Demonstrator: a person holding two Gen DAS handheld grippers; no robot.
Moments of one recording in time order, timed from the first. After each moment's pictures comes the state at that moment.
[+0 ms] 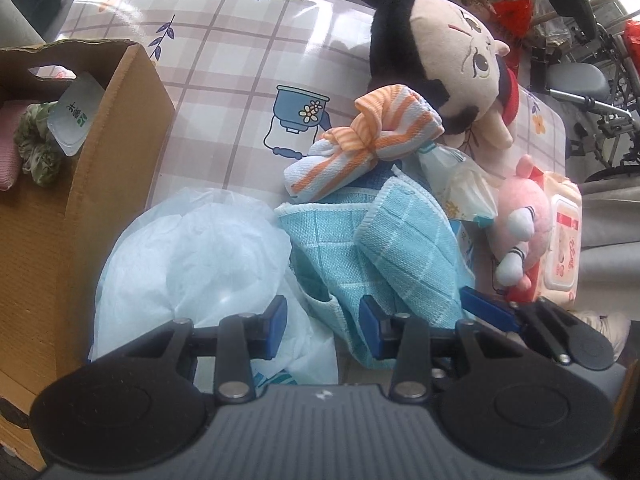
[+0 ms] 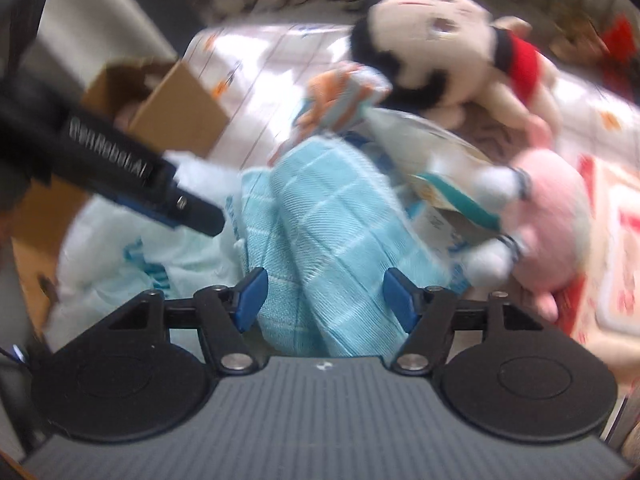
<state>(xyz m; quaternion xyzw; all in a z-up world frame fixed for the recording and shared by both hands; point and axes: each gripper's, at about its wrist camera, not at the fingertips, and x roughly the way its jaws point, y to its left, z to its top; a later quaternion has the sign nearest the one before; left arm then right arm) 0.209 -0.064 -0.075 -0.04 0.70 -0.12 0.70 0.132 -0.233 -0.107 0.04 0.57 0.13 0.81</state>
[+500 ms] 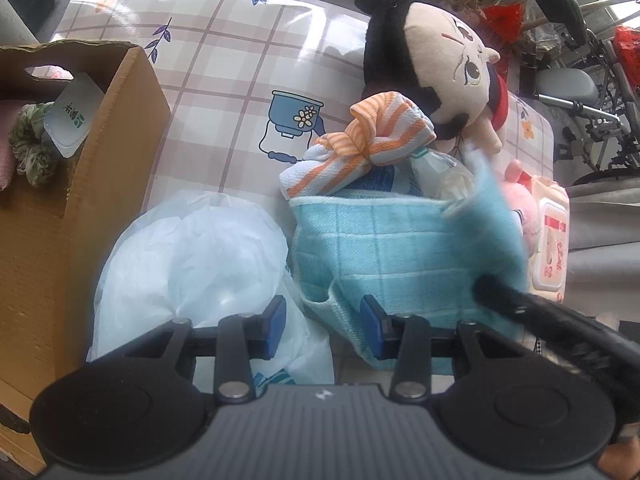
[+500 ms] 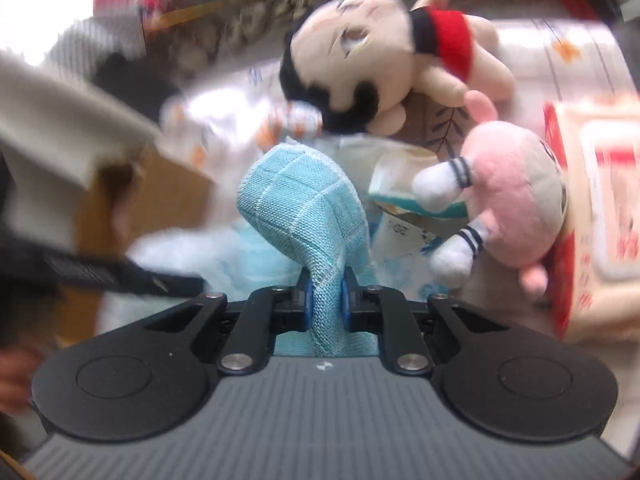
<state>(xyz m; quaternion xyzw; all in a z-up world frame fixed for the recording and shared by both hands) 0.209 -0.057 -0.071 -0.06 0.70 -0.14 0.70 0.133 -0.316 -0.092 0.26 0.54 0.07 0.79</state>
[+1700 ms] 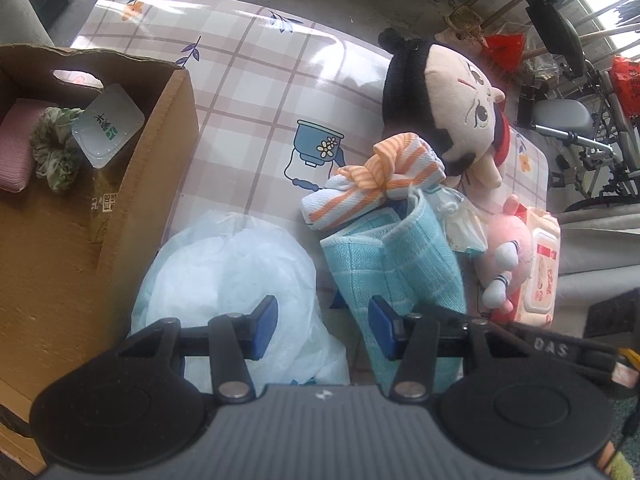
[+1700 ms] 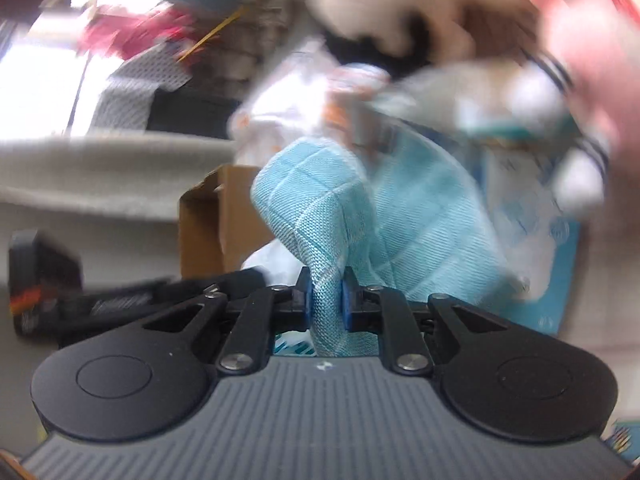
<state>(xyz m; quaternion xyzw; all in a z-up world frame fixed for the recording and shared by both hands) 0.217 -0.026 -0.058 -0.09 0.68 -0.13 0.72 0.146 -0.308 -0.135 0.45 0.56 0.12 0.69</state>
